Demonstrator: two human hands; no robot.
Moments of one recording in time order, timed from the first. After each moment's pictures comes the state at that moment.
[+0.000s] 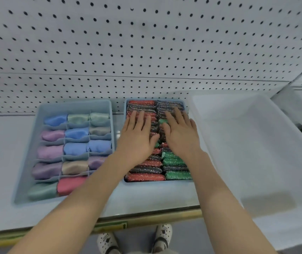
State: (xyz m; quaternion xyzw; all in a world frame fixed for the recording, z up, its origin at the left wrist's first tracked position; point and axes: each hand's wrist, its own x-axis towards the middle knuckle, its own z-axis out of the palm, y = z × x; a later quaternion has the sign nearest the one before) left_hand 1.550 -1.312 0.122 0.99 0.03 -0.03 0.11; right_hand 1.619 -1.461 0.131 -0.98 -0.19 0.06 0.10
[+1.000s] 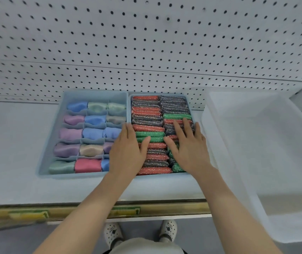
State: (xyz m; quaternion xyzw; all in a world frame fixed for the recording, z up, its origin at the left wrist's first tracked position) left_hand 1.467 -1.298 0.120 0.95 0.24 0.01 0.19; right_hand 1.556 -1.466 0.124 -0.97 -0.21 0.06 0.04
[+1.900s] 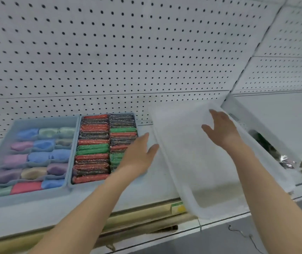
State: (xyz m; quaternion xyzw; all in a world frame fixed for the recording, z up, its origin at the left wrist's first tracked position) left_hand 1.515 -1.434 0.183 0.90 0.08 -0.05 0.43; right_hand 1.644 -1.677 0.216 -0.99 -0.03 0.01 0.15
